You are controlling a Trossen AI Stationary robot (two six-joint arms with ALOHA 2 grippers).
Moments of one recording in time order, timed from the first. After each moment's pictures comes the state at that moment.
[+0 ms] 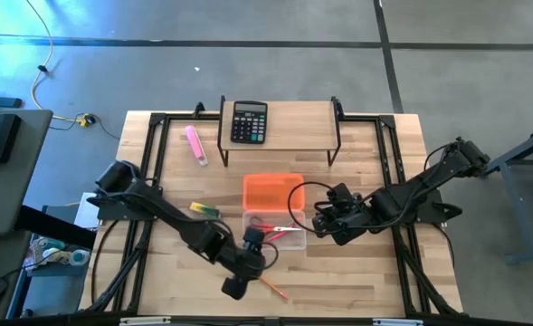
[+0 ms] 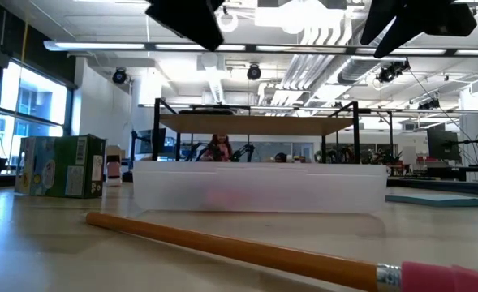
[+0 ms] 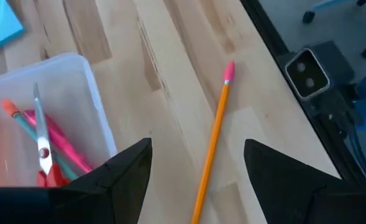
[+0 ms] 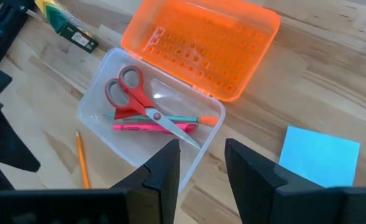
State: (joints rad) left arm -0.42 1.84 1.36 -0.45 -0.14 -0.10; right arm 0.50 1.38 1.17 -0.94 0.50 1.46
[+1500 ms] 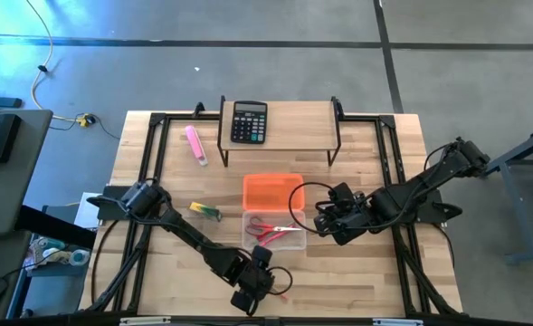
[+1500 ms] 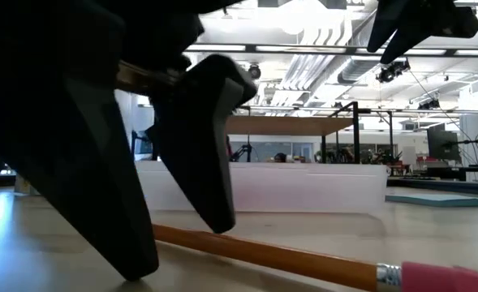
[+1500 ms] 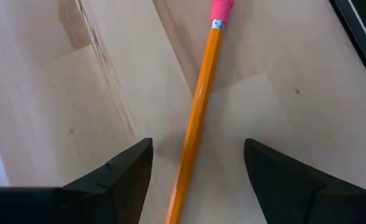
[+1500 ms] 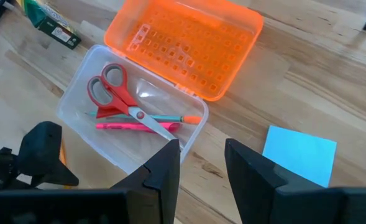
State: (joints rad) left arm -0.45 2.16 1.48 -0.44 -0.14 -0.12; right arm 0.50 1.38 1.17 -0.99 0.50 1.46
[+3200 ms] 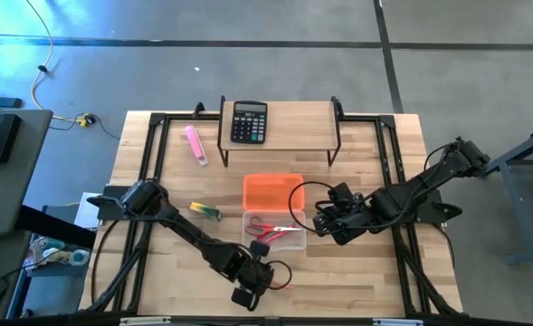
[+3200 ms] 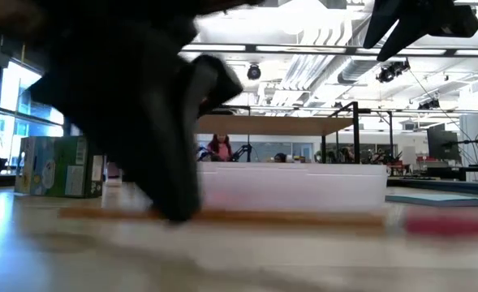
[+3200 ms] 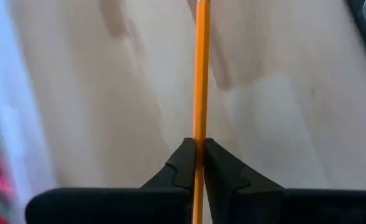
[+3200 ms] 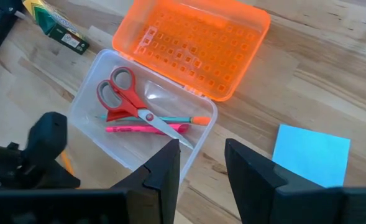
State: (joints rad) left arm -0.44 2.11 1.47 -0.49 -0.16 -0.19; right arm 0.50 1.38 1.17 -0.96 0.51 1.48
